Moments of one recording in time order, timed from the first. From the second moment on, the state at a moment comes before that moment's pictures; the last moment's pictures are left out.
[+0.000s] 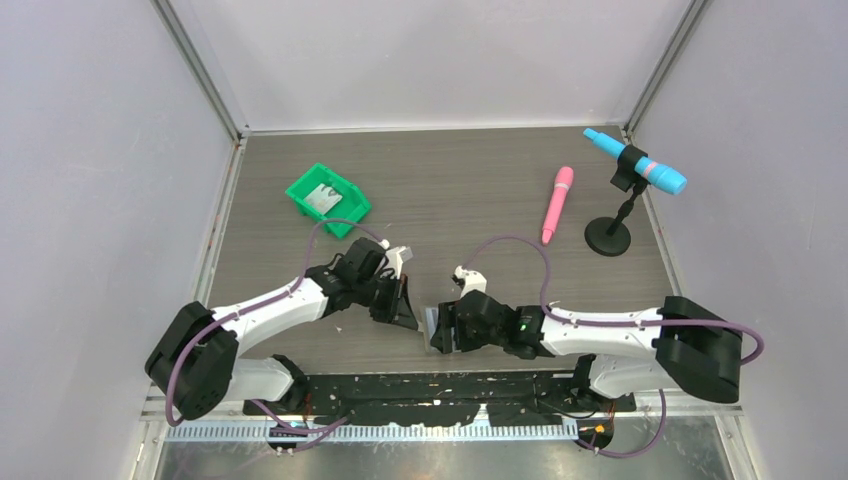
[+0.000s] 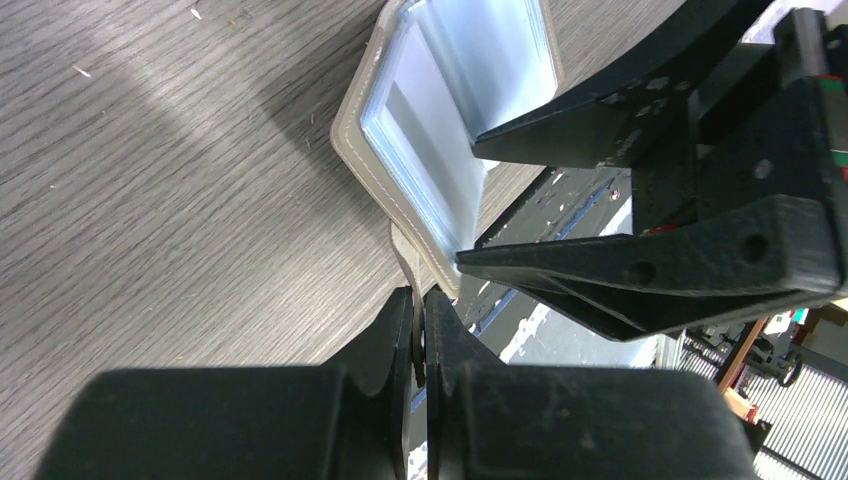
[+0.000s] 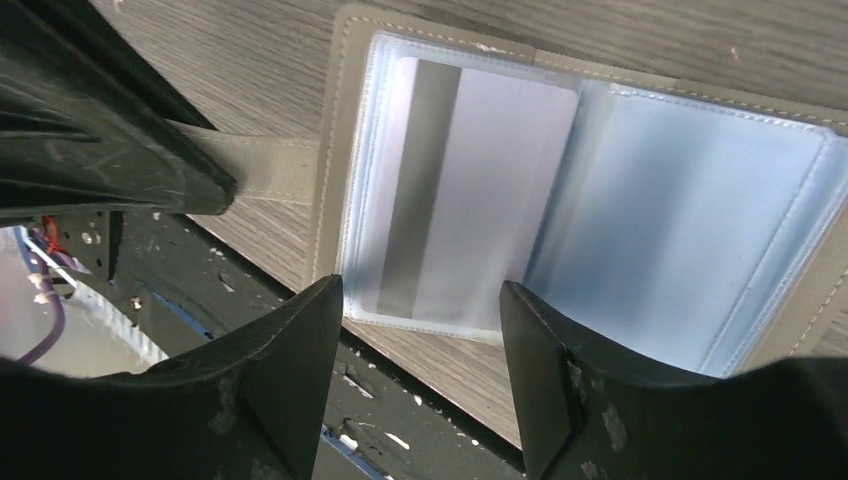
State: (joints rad) left arm -0.70 1.27 0.63 -0.28 0.54 -0.57; right arm 1.15 1.24 0.50 -0.05 0.12 0.89
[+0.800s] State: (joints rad) left arm -0.70 1.25 0.62 -0.28 0.54 -0.56; right arm 1.16 1.14 0.50 -0.16 0.18 0.89
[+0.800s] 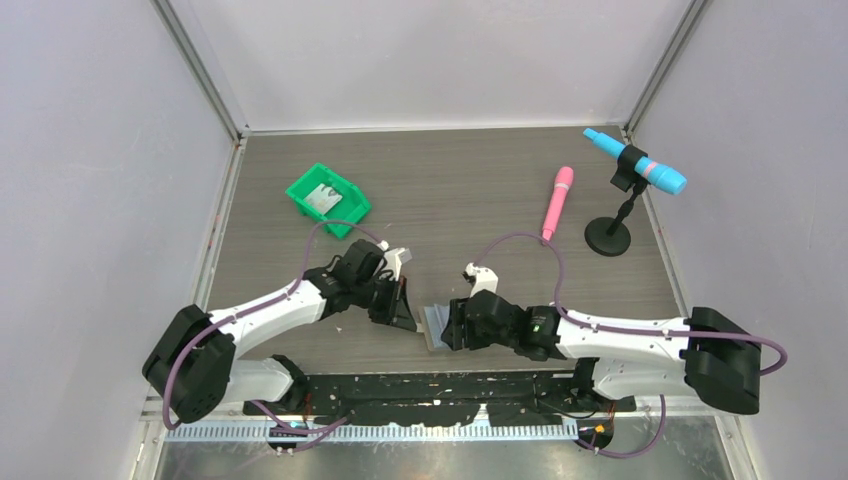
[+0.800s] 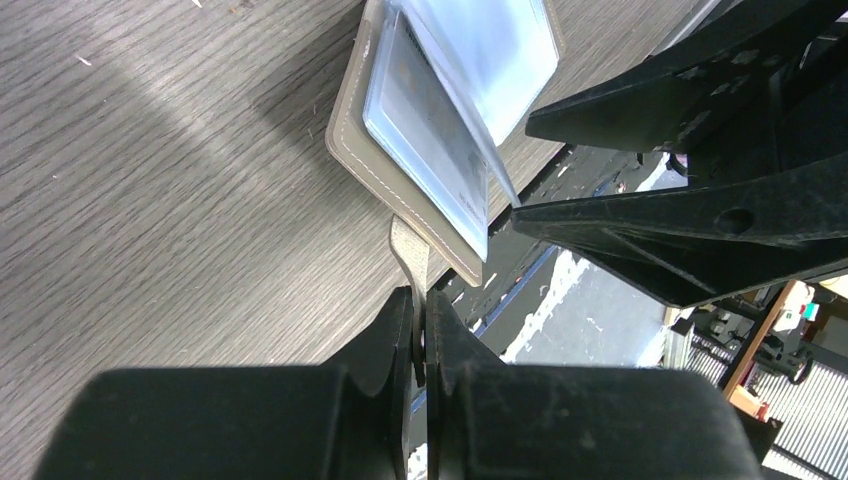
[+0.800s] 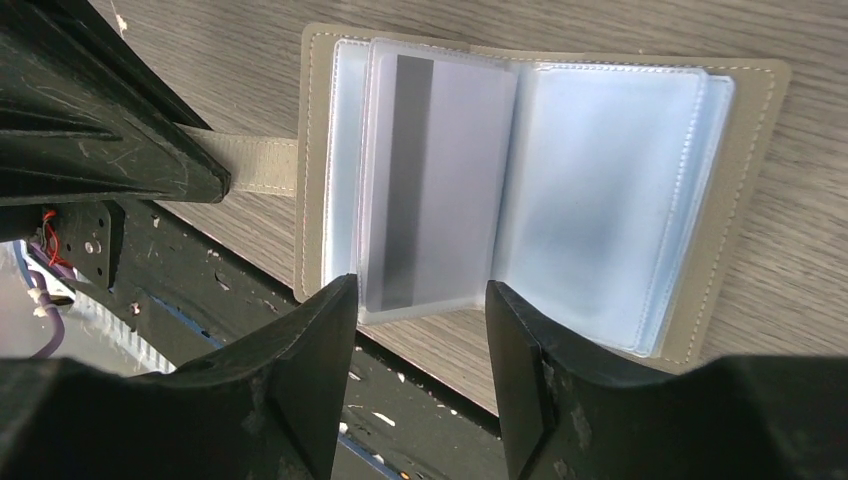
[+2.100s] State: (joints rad) left arm -0.73 1.17 0.65 -0.28 0.44 -0.66; right arm 1.12 0.95 0.54 -0.29 0.32 0.82
